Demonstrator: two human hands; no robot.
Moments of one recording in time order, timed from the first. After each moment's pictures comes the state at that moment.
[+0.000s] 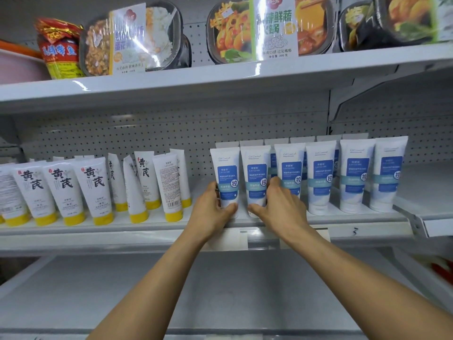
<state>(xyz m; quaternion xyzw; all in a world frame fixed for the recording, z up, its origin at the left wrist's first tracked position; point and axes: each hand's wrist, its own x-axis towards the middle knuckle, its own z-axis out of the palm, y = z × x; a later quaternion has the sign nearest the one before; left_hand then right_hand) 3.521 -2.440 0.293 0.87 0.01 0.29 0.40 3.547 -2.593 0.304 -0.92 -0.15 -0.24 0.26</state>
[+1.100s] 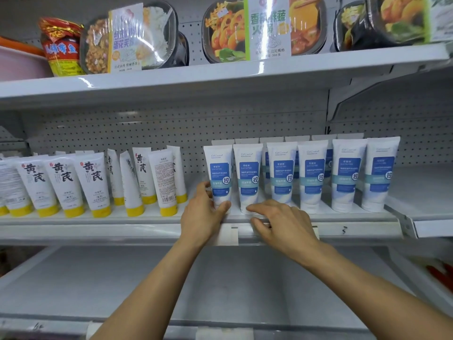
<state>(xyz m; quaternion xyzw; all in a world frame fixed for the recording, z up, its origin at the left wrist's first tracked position) 3.520 -2.446 0.274 0.87 0.09 0.36 0.33 3.541 -2.633 0.275 -0.92 -0.30 -0.22 0.16</state>
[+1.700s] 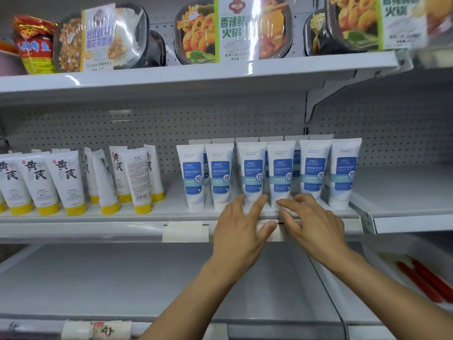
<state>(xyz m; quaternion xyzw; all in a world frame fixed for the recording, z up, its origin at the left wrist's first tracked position) 3.512 -2.571 0.249 0.94 -0.04 0.33 0.12 3.552 -2.734 0.269 -0.94 -0.17 -0.23 0.19</state>
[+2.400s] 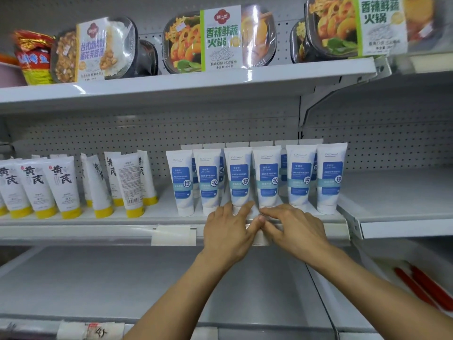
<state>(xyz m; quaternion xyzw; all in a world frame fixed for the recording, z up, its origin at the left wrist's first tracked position) 3.528 -2.583 0.258 0.96 0.03 0.27 0.06 3.562 -2.739 0.274 -0.94 -0.23 -0.18 0.16</state>
